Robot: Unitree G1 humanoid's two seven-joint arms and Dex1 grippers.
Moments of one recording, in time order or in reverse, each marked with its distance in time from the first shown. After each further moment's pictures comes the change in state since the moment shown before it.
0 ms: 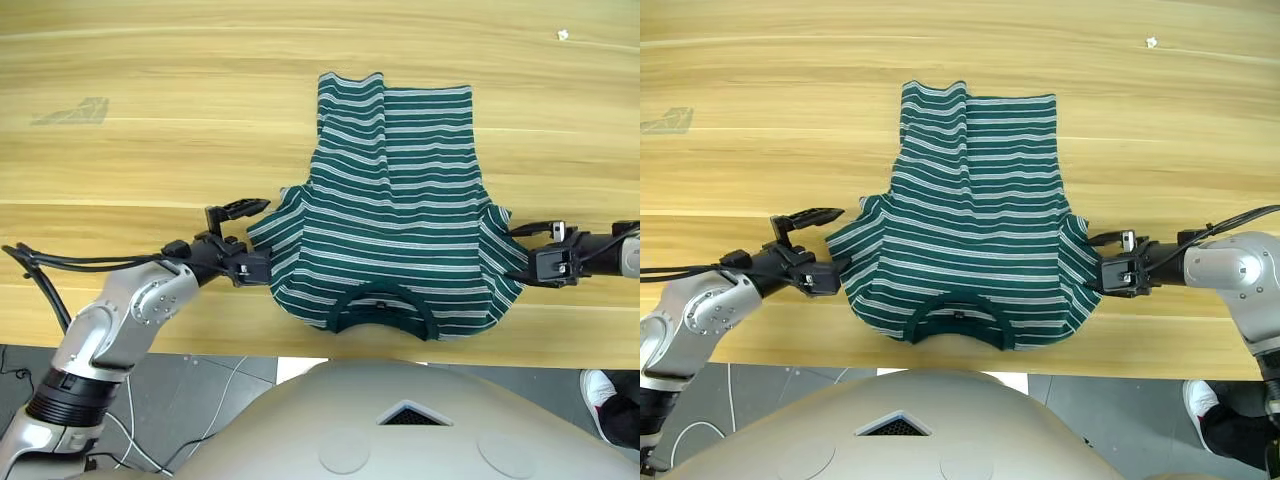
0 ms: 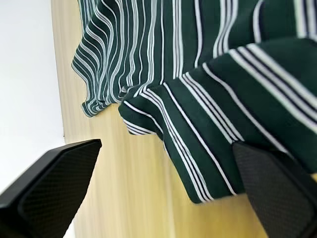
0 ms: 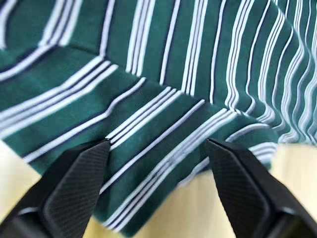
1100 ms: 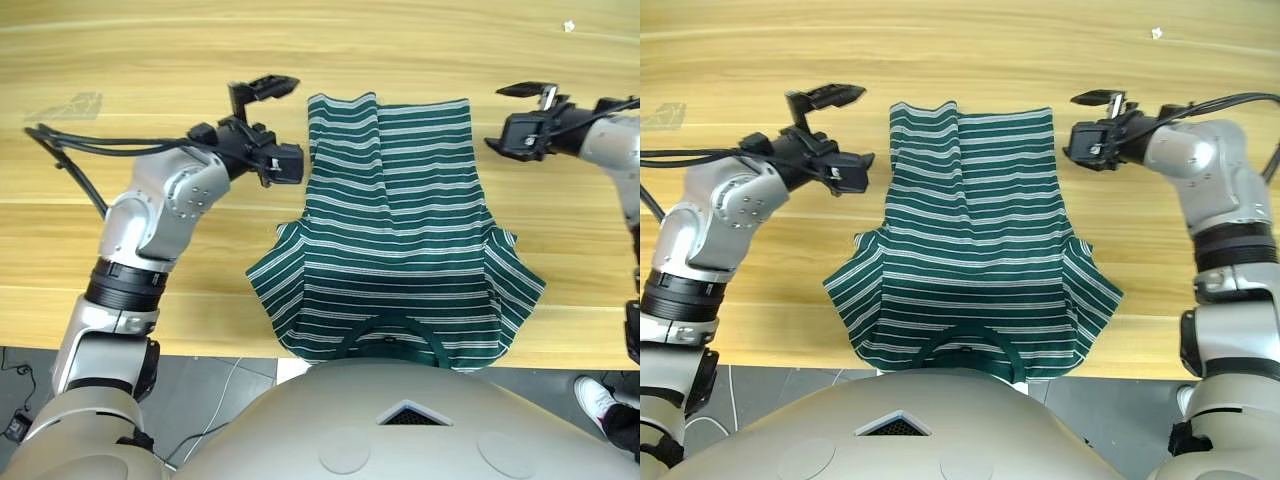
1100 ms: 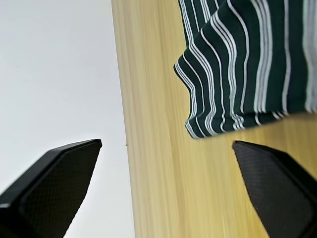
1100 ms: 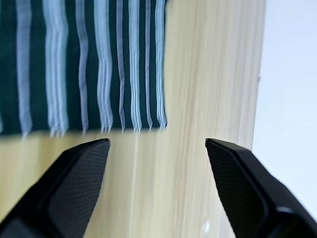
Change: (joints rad) left arm -0.683 -0.252 -0.083 0.435 0.102 -0.055 -0.019; right arm -0.733 0.422 0.126 0.664 -0.388 -0.106 -0.404
